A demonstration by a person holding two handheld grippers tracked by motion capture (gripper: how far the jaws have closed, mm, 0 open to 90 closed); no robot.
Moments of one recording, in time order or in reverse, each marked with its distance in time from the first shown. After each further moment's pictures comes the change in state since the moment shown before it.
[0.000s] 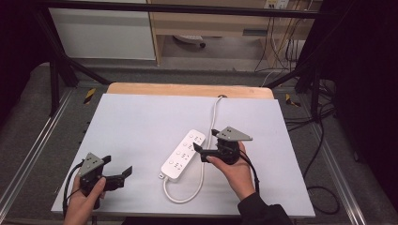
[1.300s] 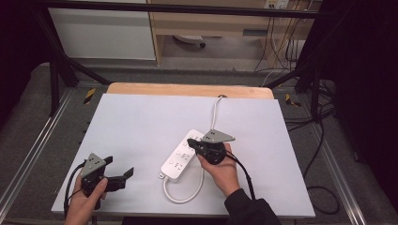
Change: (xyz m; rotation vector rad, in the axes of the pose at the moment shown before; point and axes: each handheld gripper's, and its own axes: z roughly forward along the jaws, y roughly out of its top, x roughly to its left) left arm -0.003 -0.001 0.002 0.015 -0.014 0.023; right arm 0.015 -0.013 0.037 0.052 0.084 -0.068
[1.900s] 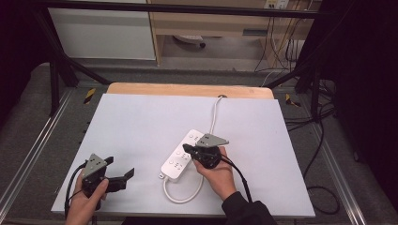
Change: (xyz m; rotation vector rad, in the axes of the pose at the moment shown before) left arm -0.002 -0.001 0.000 0.005 0.004 0.007; right arm 0.014 -0.007 0.008 0.037 0.033 -0.006
